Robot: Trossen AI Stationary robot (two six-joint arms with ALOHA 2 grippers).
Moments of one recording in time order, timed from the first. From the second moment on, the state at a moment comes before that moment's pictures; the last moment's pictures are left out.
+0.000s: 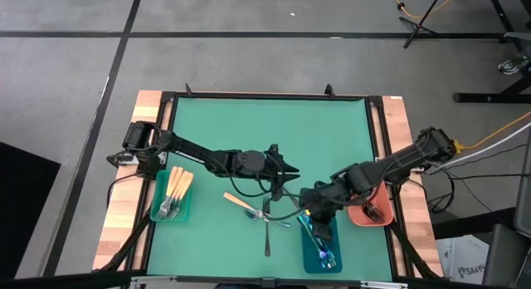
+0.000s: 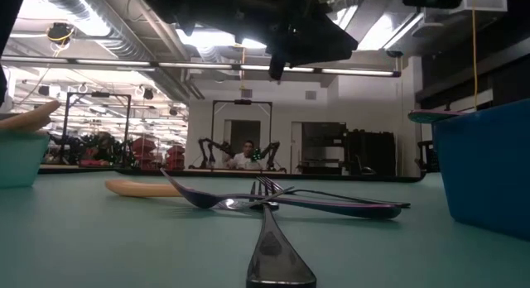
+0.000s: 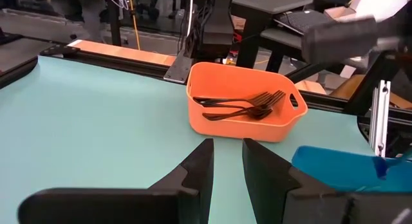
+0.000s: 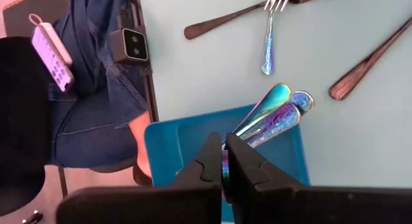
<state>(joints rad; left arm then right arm) -0.10 1.83 1.10 0.48 -0.17 -0.21 0.45 1.58 1.43 -0.92 -0.21 0.71</state>
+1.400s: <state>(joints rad) -0.10 1.83 1.10 0.48 -0.17 -0.21 0.45 1.75 1.43 -0.94 -0.27 0.80</state>
